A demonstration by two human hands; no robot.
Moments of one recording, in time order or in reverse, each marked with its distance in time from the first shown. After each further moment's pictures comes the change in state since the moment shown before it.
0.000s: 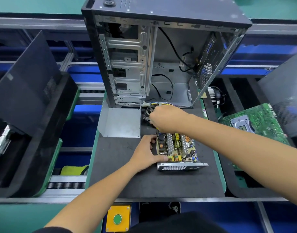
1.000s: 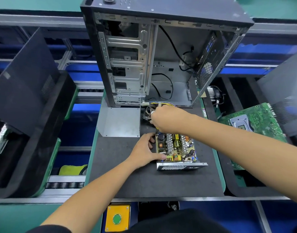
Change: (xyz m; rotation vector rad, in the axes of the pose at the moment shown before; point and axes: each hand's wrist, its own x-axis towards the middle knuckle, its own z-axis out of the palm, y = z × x) left_hand 0.012 -0.011 -0.001 -0.069 -0.020 -0.017; right_hand -0.006 0.000 -0.001 0.007 -0.014 0.024
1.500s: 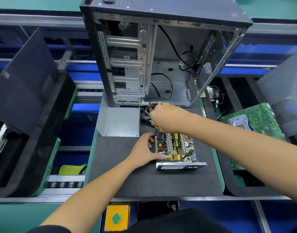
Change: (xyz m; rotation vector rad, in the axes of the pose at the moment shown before) left_hand -0.001 0.002 0.000 -0.014 -0.001 -0.015; right_hand -0.001 0.001 -0.004 0.054 0.001 -0.014
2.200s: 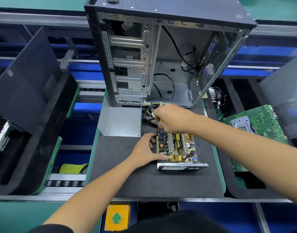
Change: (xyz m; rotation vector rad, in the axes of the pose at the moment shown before) left_hand 0.001 -0.001 -0.001 0.010 -0.003 0.033; right_hand -0.007 0.009 0.006 0.278 0.054 0.067
